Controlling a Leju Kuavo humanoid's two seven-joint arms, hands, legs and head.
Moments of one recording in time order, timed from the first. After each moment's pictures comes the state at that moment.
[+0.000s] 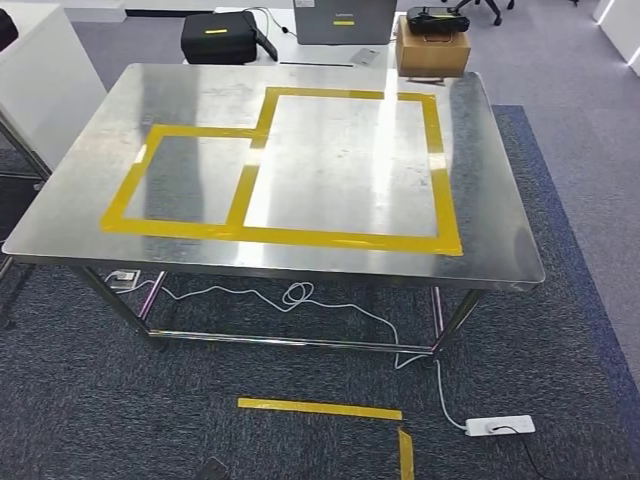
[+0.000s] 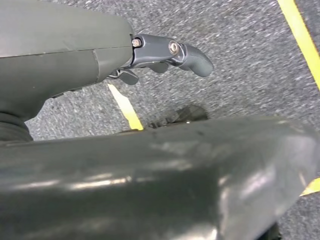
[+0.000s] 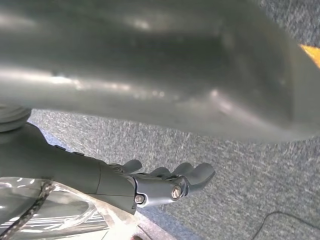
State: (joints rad) left arm -0.04 -0.12 0.40 -0.21 -0.94 0.07 -0.43; right arm 0.00 0.07 -0.20 -0.16 0.64 -0.42 -0.25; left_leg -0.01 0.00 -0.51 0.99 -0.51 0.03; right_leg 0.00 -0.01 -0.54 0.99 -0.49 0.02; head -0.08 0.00
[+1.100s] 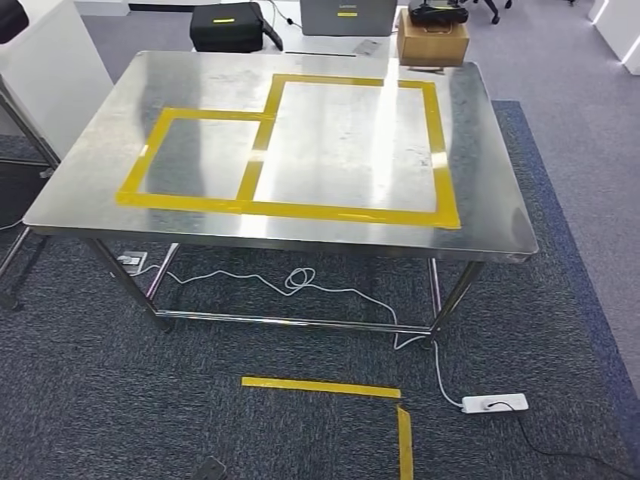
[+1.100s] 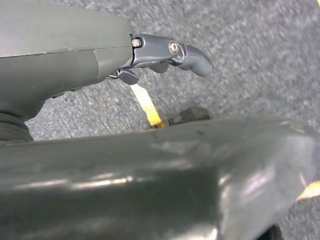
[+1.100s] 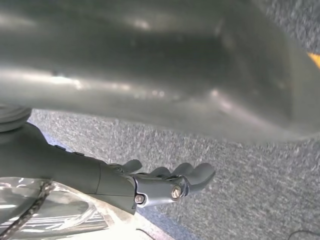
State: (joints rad) left arm -0.05 -0.12 0.40 -0.21 -0.95 0.07 -0.42; right arm 0.01 0.07 -0.21 -0.16 0.64 -0.42 -0.25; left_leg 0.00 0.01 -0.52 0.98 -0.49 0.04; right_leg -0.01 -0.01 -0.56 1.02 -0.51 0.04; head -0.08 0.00
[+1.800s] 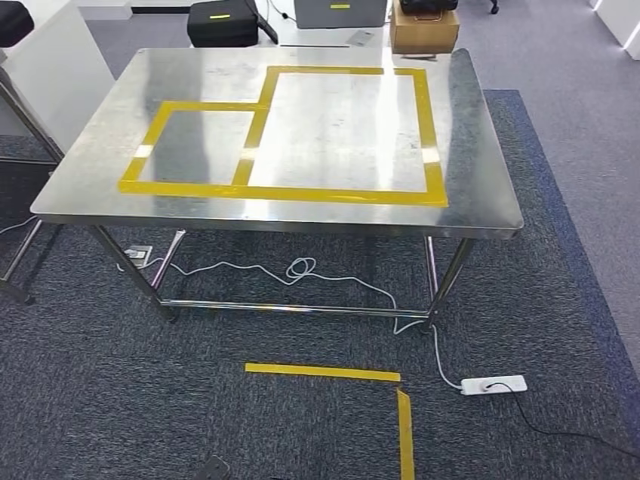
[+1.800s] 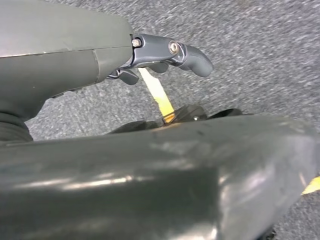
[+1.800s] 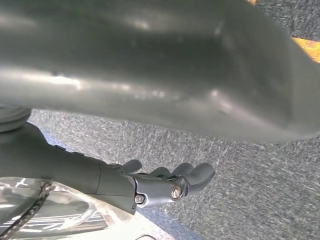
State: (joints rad) left arm -0.05 -0.13 0.40 -0.21 -0.95 0.07 -0.42; right arm 0.01 0.06 -0.21 -0.16 0.64 -0.42 -0.25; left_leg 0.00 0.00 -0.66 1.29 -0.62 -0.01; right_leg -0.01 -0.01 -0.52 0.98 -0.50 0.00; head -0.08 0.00
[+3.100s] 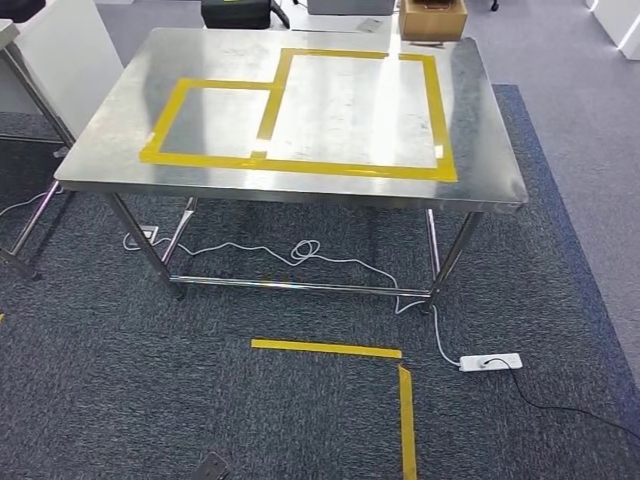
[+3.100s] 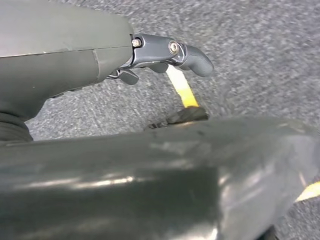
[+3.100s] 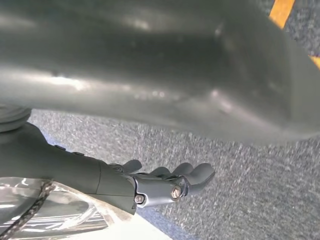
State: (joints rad) left arm -0.06 -0.12 0.40 -0.21 -0.95 0.07 -0.41; right arm 0.00 0.06 -0.22 -0.16 0.64 -0.41 -0.25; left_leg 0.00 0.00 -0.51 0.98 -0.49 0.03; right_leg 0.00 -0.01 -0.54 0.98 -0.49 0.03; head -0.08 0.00
